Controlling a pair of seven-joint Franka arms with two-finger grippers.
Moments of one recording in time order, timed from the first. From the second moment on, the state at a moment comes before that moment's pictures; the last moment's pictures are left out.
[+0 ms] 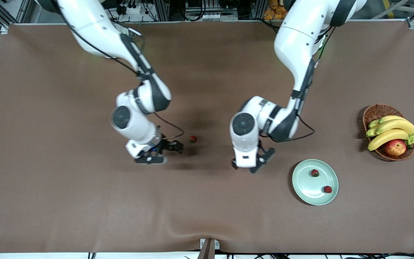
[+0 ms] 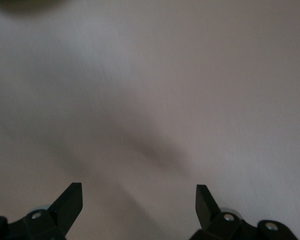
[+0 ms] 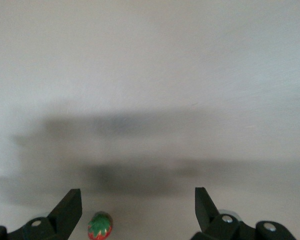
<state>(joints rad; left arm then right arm) -0.71 0.83 0.11 -1.36 0.08 2.17 -1.42 0.48 0.56 -0.06 -1.72 0.39 2.41 0.27</state>
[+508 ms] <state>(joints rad) -0.90 0.84 0.10 -1.36 0.10 2.34 -1.39 0.18 0.24 -0.06 -1.69 0.16 1.90 0.25</state>
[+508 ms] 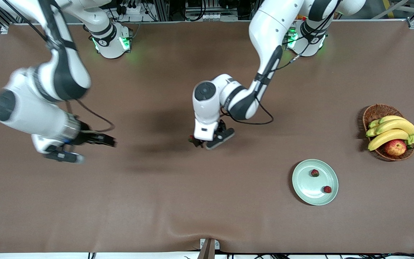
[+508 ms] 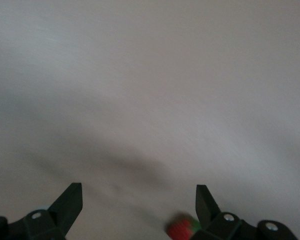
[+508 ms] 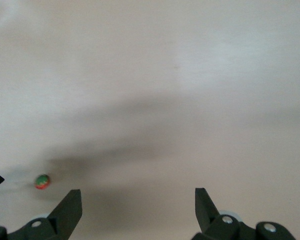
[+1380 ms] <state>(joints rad) -1.01 0.93 0.10 -1.36 0.27 2.49 -1.15 -0.05 0.06 -0.06 -1.49 0.08 1.38 0.04</state>
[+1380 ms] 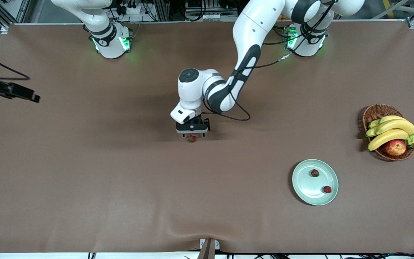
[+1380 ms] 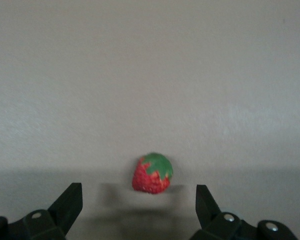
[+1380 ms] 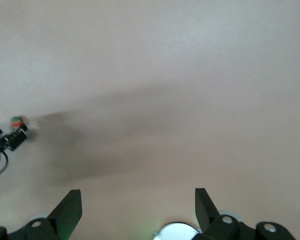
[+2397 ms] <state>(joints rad) -1.01 0.98 0.13 -1.33 0.31 2.50 -1.16 -0.07 0.03 -0.05 -1.48 -0.02 1.37 -0.08</state>
